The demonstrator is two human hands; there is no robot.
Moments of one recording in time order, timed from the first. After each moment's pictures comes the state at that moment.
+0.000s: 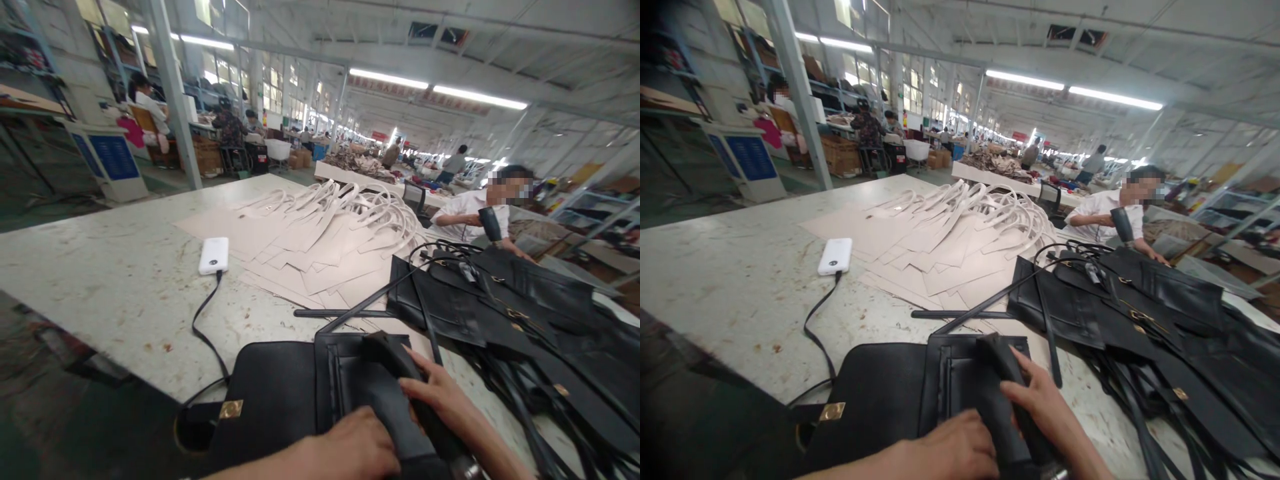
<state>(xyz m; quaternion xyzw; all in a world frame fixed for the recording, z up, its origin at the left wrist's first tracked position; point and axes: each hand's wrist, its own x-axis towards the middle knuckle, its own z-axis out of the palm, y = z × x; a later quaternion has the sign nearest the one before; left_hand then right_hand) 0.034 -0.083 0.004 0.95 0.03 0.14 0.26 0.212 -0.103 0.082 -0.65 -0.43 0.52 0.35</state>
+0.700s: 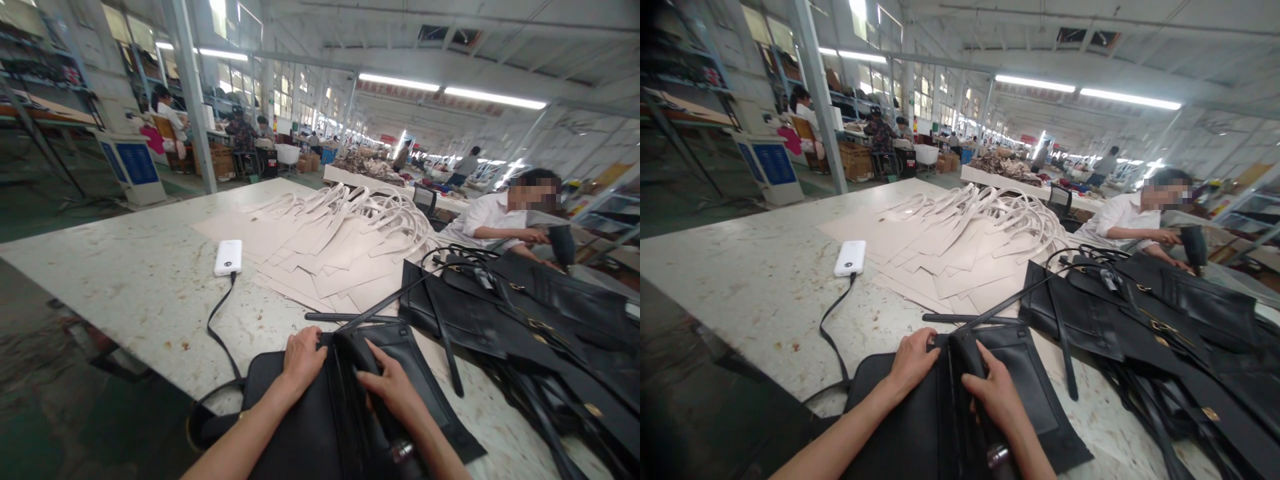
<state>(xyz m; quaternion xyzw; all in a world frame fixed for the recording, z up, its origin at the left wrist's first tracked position) -0.033 0.006 -0.006 0.73 0.59 0.25 0.23 0.136 -0.069 0.049 -0.58 -0.45 0.55 0.39</state>
